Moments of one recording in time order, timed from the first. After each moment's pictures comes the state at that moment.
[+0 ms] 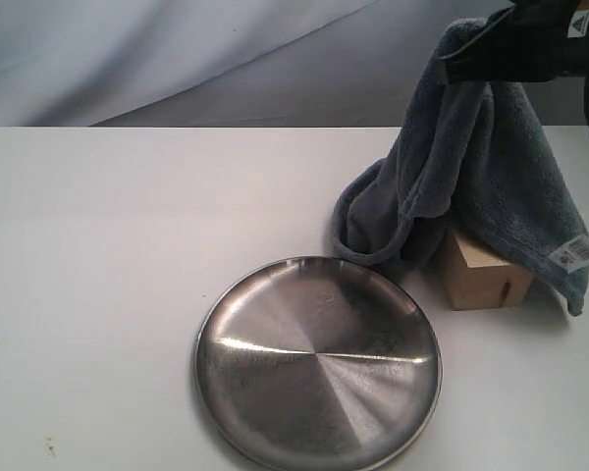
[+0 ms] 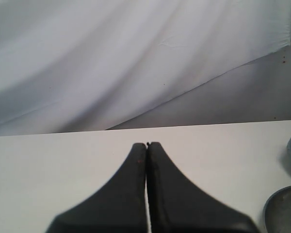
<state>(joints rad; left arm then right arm) -0.13 0.00 0.00 -0.06 0.10 0.06 0.41 1.51 -1.12 -0.26 0.15 0.06</state>
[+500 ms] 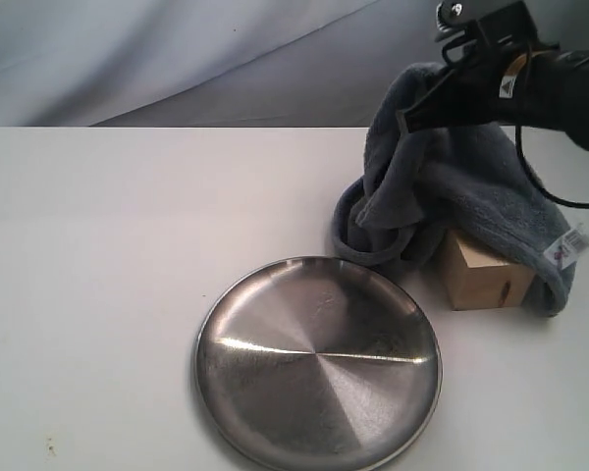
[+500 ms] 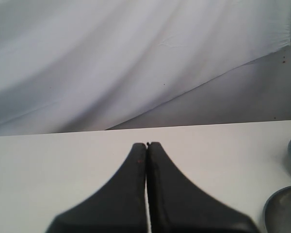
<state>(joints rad) -0.13 0.00 0.00 -0.06 0.10 0.06 0.39 1.74 -1.12 -0.31 -0.08 0.06</state>
